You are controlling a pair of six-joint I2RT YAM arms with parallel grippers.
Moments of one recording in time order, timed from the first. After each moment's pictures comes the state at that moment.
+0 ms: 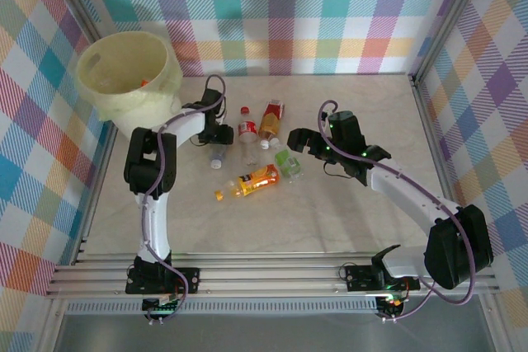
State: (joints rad) left arm -0.26 2.12 1.55 -0.64 -0.02 -0.17; right arm 0.49 1.31 0.94 -0.27 -0.18 0.65
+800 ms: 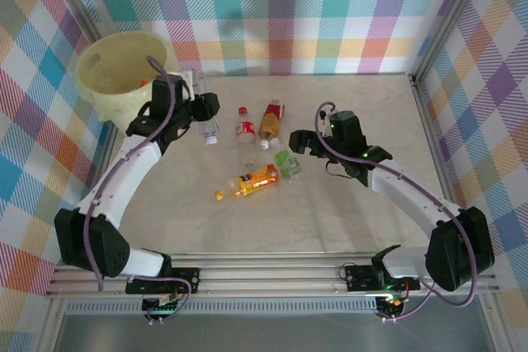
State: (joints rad) left arm -0.25 1.38 1.32 -0.43 0.09 -0.35; right arm 0.49 1.30 0.94 -0.26 -0.14 0.52
